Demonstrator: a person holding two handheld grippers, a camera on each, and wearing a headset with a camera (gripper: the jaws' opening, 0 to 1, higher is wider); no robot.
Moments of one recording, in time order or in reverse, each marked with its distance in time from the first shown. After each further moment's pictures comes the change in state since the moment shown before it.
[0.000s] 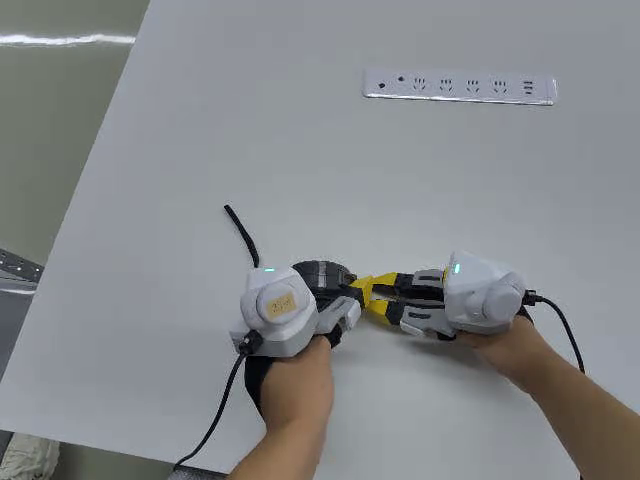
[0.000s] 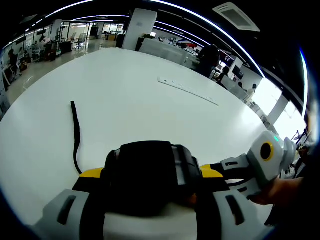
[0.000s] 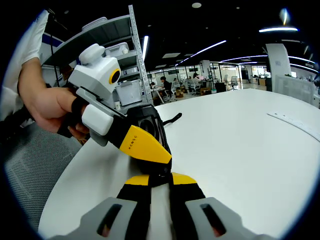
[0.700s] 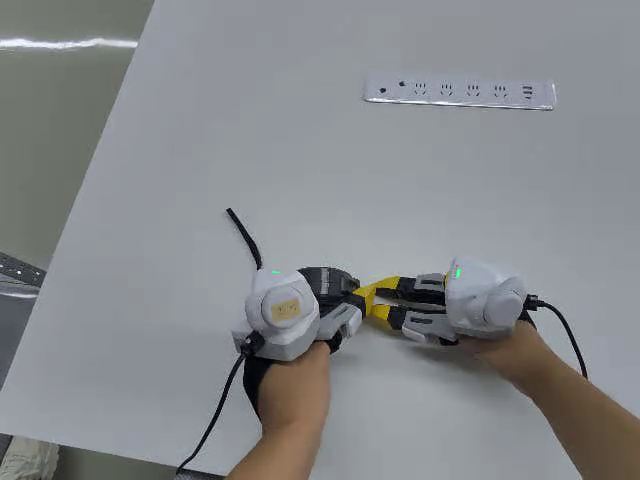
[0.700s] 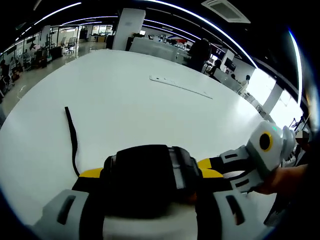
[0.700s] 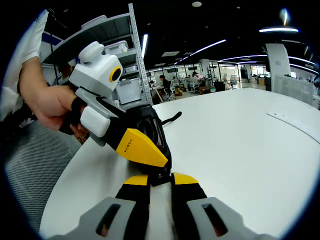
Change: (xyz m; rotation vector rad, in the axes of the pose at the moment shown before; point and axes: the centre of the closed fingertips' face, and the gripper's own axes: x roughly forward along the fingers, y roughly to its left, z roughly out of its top) left arm -0.001 -0.003 -0.001 0.085 0.017 -0.043; right arm -0.002 0.002 -0.001 0.000 0.015 -0.010
